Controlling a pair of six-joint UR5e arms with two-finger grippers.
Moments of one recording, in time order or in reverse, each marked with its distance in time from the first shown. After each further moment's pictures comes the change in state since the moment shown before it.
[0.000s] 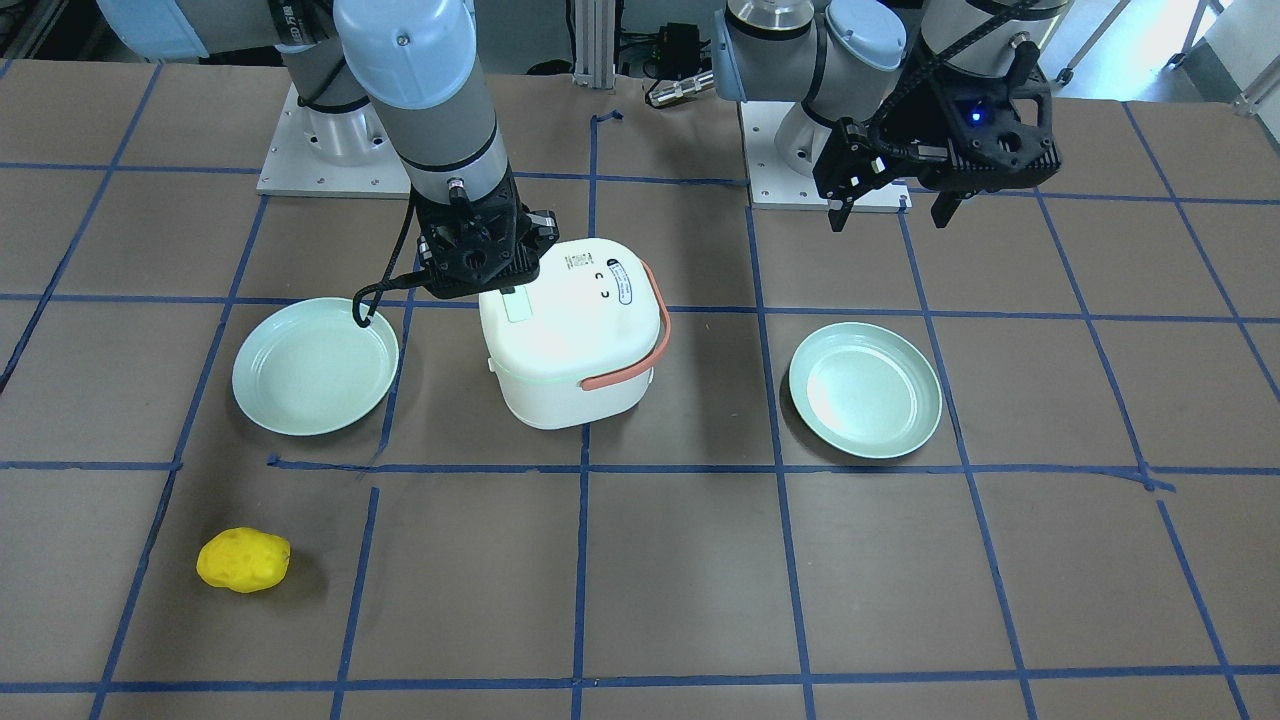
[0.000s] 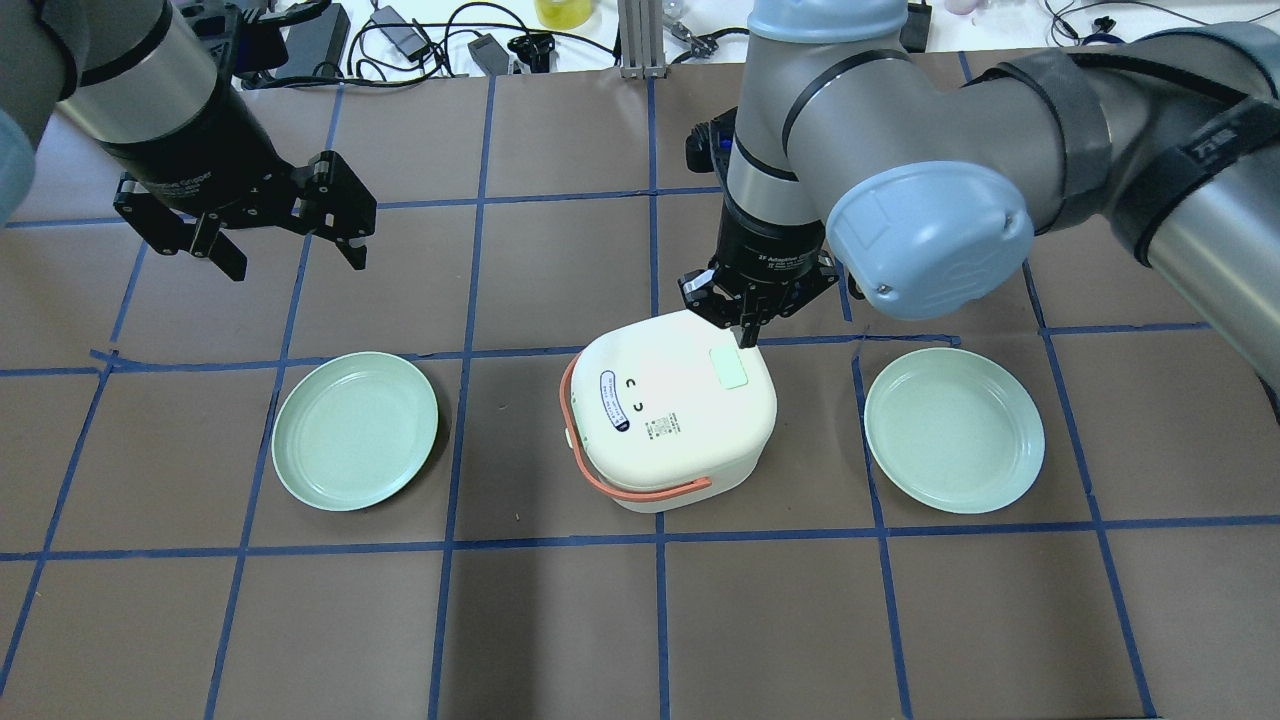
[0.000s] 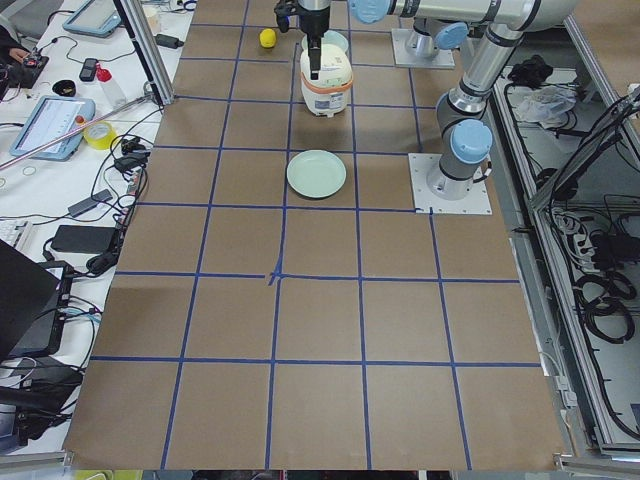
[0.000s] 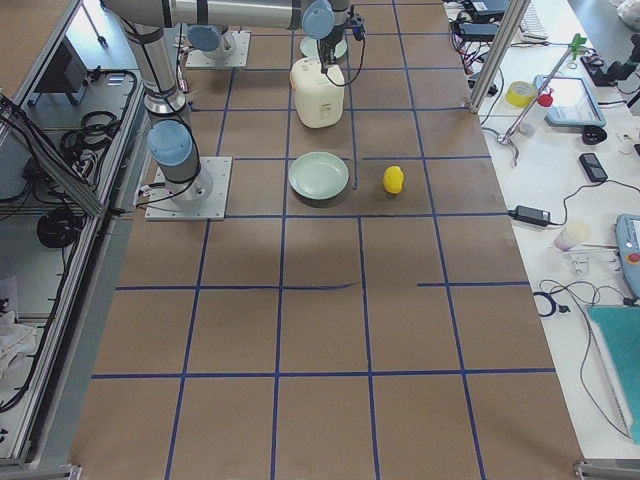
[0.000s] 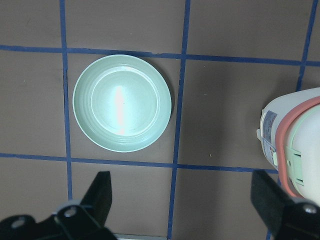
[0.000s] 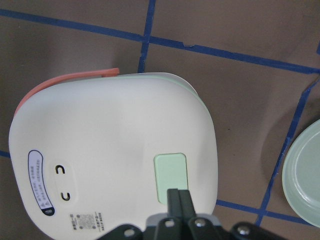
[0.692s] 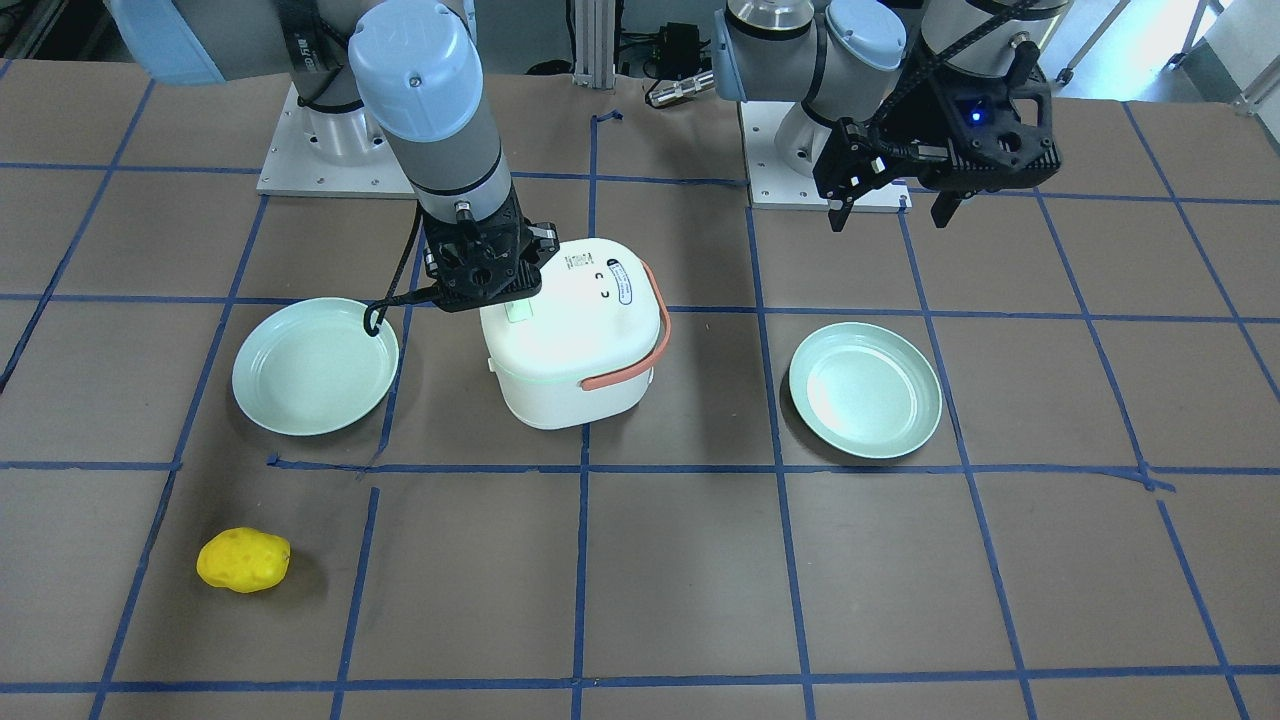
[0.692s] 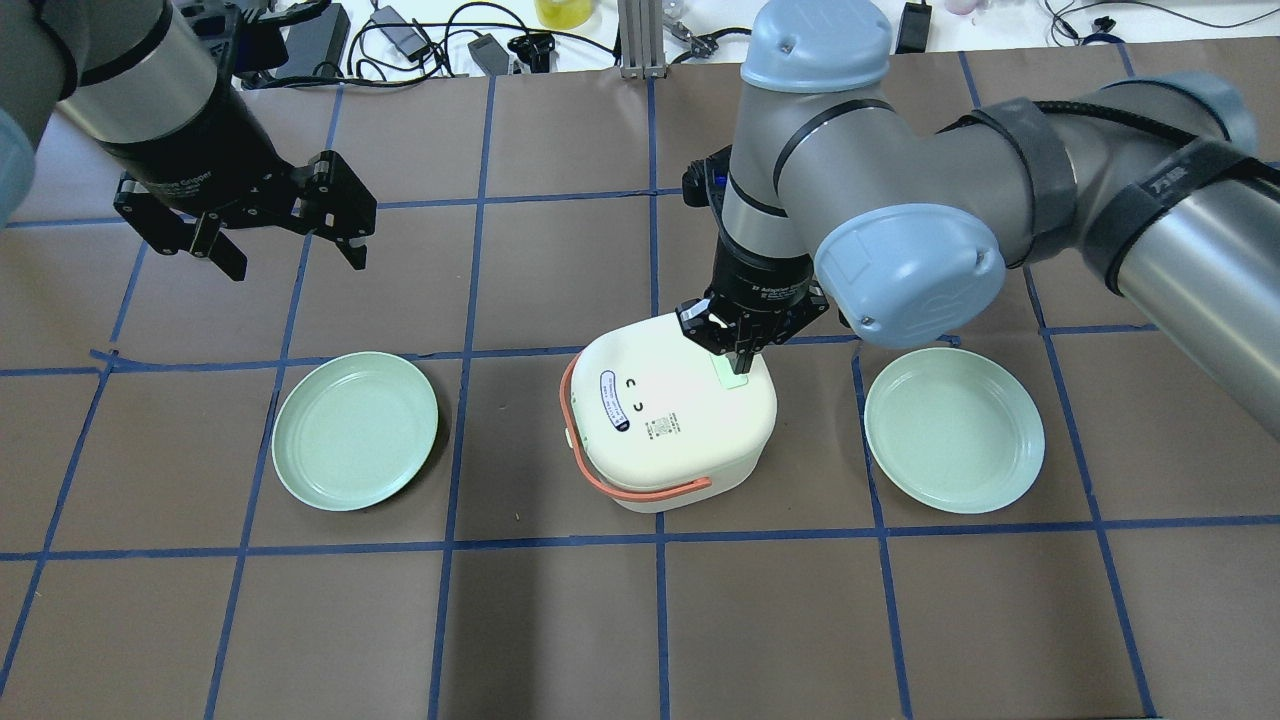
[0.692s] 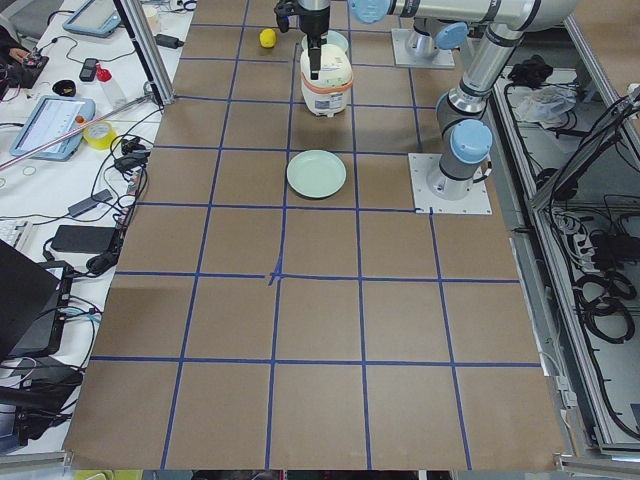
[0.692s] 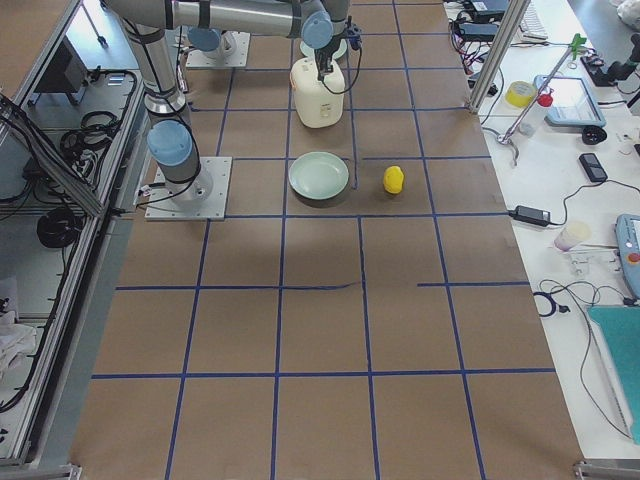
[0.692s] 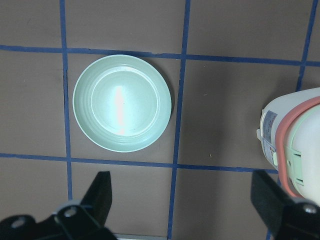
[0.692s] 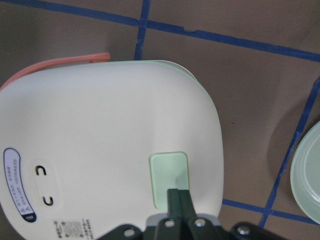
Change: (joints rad) left arm 0.000 0.000 0.000 0.000 0.000 0.000; right arm 0.001 0.007 0.054 -0.033 0.001 -0.001
